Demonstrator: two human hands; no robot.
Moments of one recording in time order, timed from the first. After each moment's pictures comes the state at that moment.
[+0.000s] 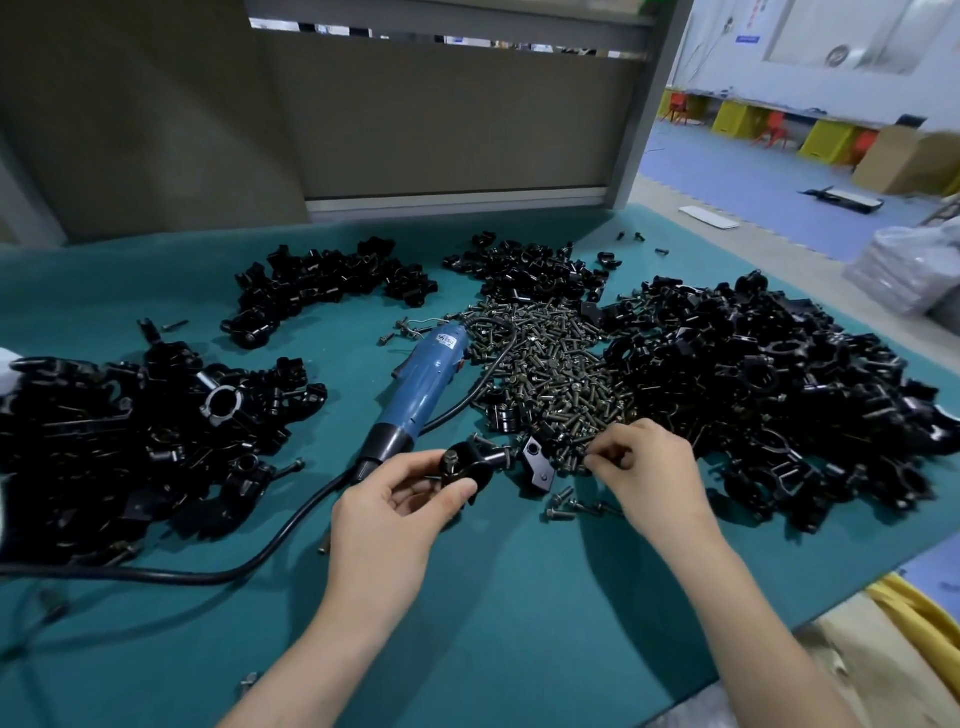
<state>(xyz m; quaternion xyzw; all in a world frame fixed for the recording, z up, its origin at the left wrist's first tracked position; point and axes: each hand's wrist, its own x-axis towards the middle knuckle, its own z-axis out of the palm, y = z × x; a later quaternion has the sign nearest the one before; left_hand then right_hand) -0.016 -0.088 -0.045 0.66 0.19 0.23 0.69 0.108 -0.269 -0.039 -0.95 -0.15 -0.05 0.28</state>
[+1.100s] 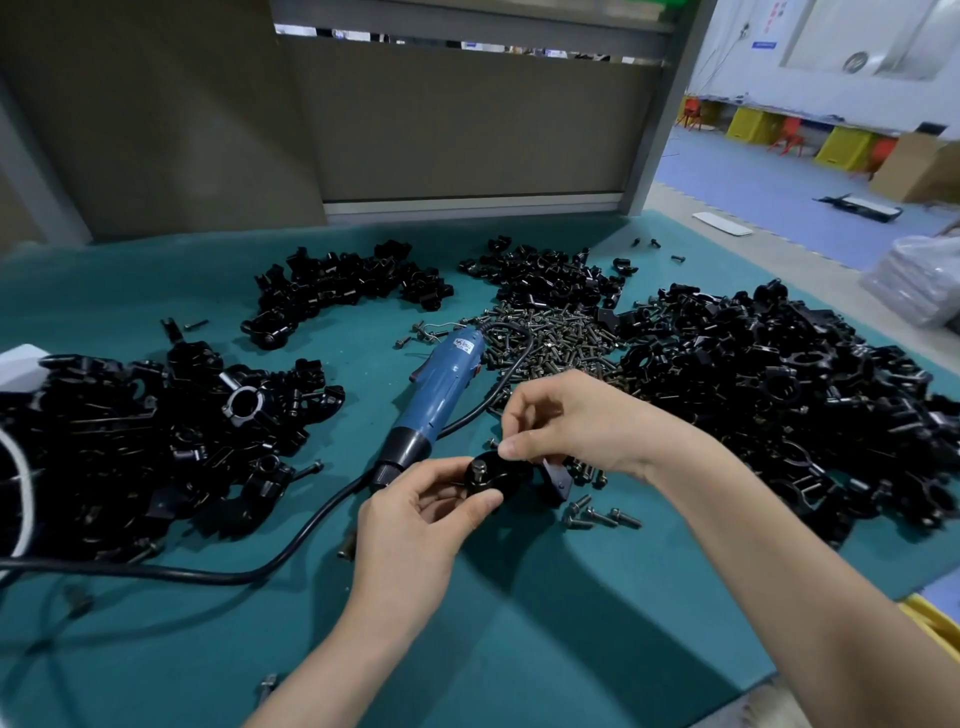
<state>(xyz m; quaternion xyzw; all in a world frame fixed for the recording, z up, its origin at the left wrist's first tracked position) -0.013 -0.087 -0.055 0.66 0.15 0.24 0.69 0.113 -0.207 0.032 -0.82 -0.32 0.27 0.38</state>
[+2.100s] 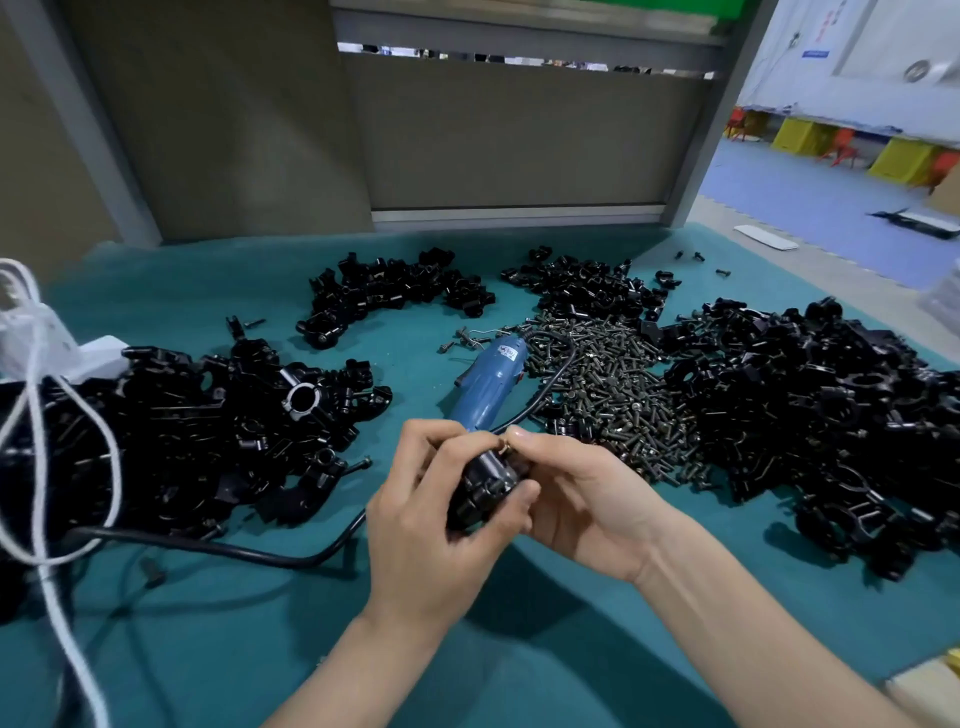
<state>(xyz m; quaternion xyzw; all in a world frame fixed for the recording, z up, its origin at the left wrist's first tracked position) -0.027 -0.073 -0.035 0.79 0.02 0.50 0.36 0.055 -0.182 0.009 -0.47 -0.16 0.50 0.71</state>
